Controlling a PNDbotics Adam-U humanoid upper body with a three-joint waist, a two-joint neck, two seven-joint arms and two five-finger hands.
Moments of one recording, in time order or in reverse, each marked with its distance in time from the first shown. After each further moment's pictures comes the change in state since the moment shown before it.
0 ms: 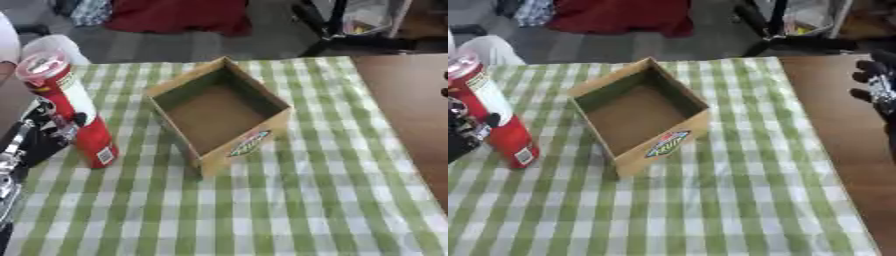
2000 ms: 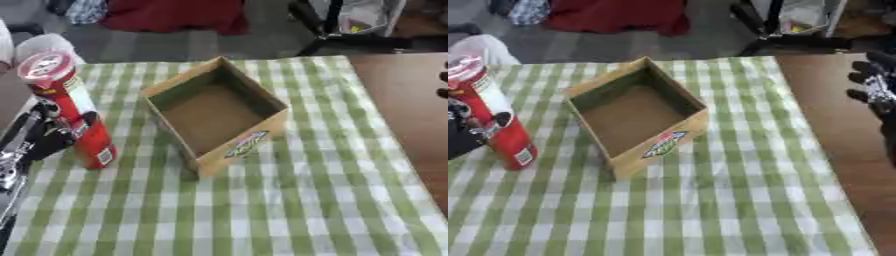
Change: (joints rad) left arm -0.056 -0.002 -0.012 0.030 -0.059 -0.008 -0.026; right arm -0.011 0.004 0.000 0.000 0.000 0.009 0.010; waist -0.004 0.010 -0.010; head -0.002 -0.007
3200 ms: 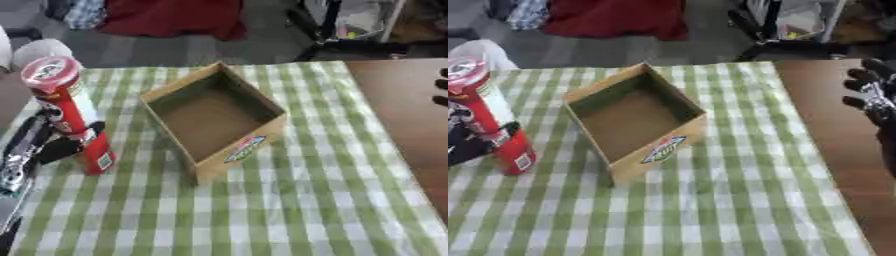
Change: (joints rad) left arm -0.019 -0.018 -0.012 0.023 -0.029 0.025 0.015; right arm -0.002 0.008 0.006 0.000 0.000 0.004 0.010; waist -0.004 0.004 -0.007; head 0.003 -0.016
